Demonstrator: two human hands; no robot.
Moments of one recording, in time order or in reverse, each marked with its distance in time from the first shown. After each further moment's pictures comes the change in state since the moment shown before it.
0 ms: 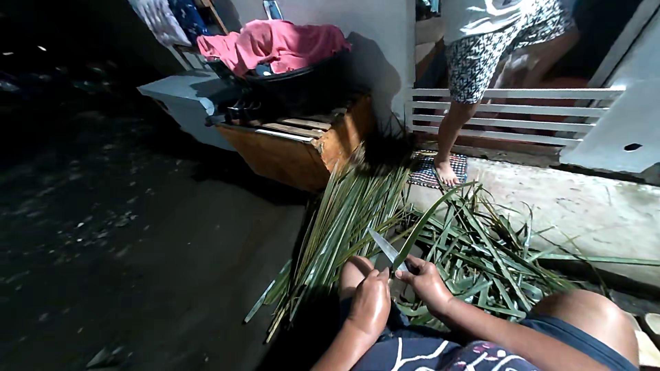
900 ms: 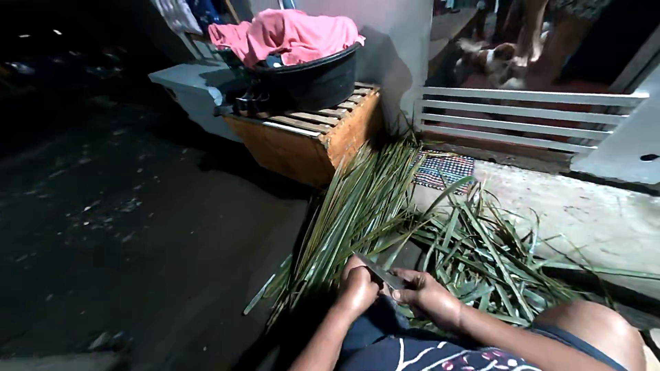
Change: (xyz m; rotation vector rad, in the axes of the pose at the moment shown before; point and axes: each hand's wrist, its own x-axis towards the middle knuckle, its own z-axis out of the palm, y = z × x) left_hand 0.033 -0.049 -0.007 -0.414 -0.187 -0.230; right_hand -0.014 -0.018 -0.009 0.033 -0.448 0.117
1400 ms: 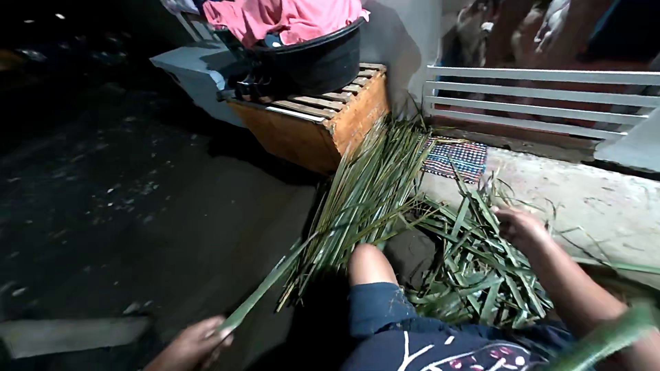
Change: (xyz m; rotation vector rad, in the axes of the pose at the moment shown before) left_hand -0.161 -0.220 -0.165 -0.213 0.122 -0.373; right_hand 0.011 -0.010 -0.198 0.161 0.830 -0.023
